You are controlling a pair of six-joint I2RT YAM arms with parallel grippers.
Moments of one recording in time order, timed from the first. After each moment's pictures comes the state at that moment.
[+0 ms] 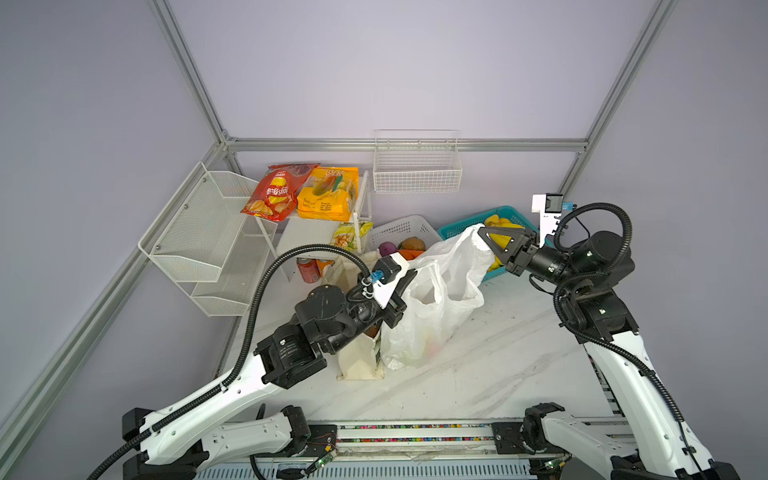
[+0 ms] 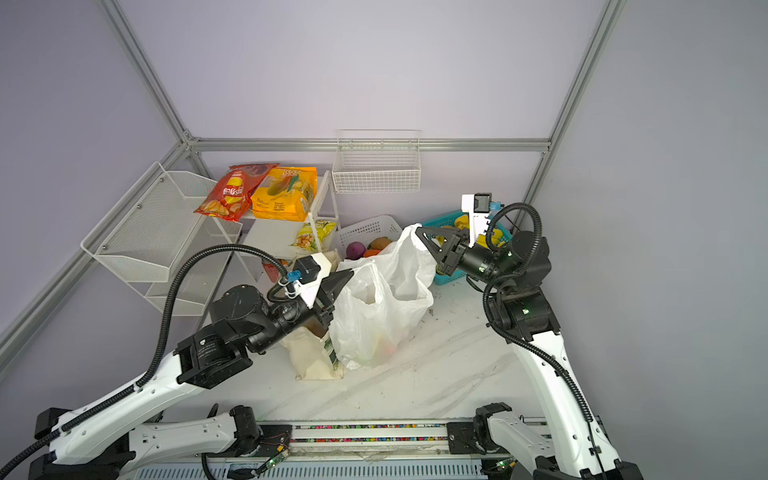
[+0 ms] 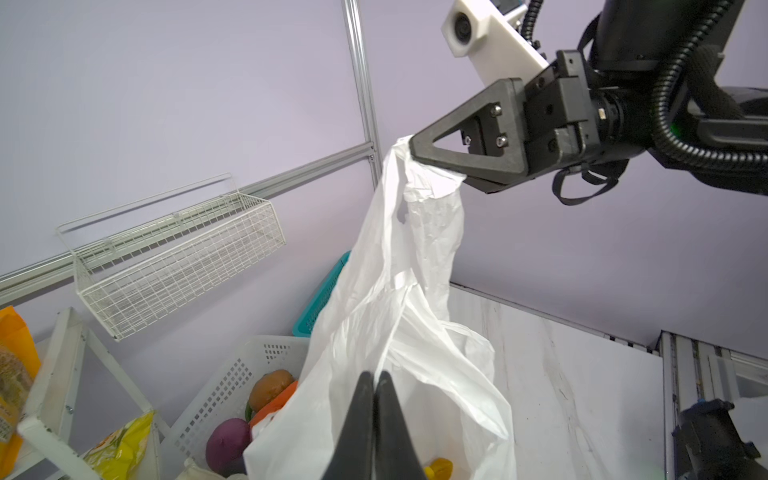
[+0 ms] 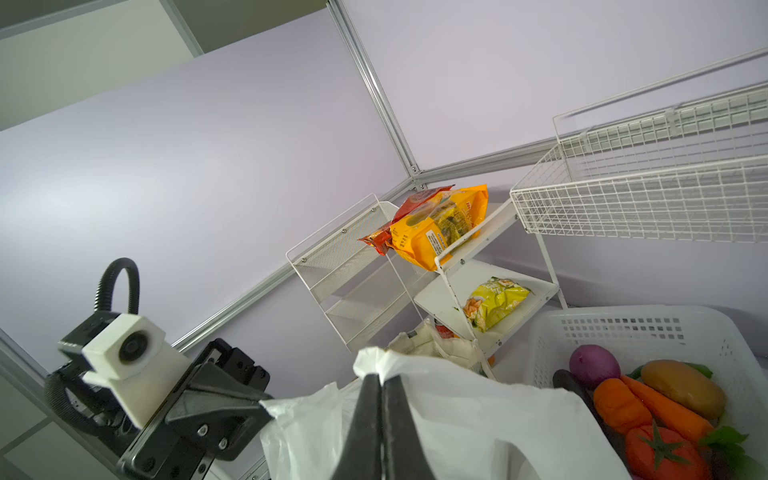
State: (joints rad) left arm -1.00 0.97 1.19 -0.15 -0.19 0.15; right arm 0.23 1.01 1.28 -0.04 -0.78 0.63
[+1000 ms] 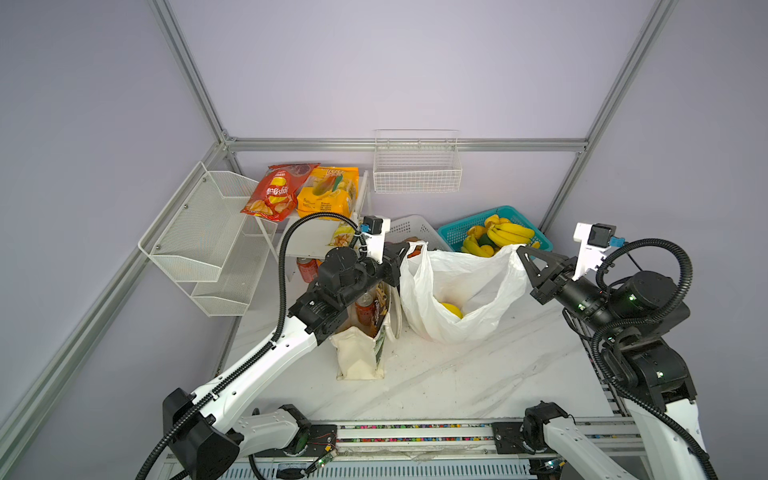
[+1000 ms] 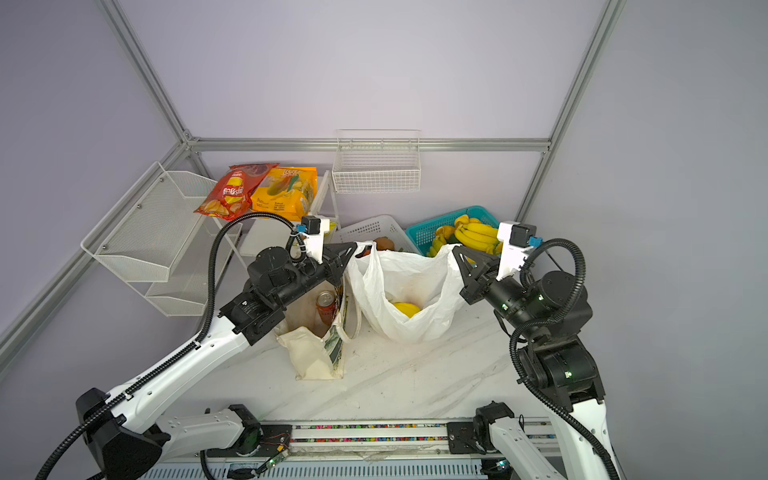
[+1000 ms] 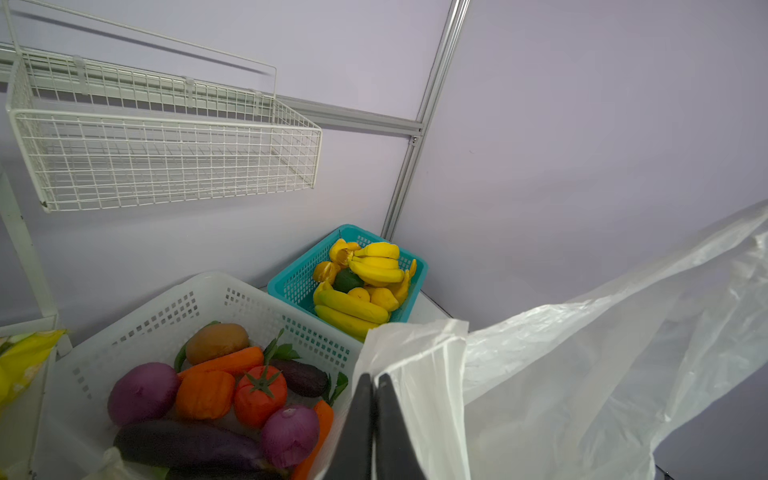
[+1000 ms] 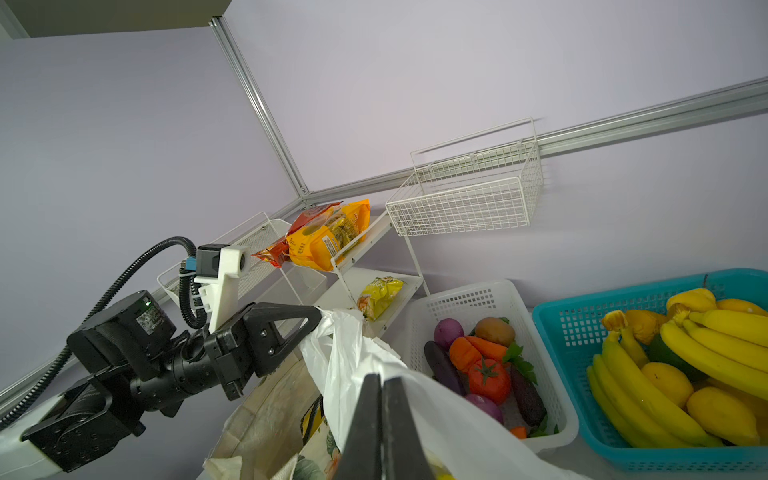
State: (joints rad) left arm -0.65 1.21 1.17 0.04 0.11 -0.29; right arm 0.23 0.76 1.28 -0.45 -0.38 0.41
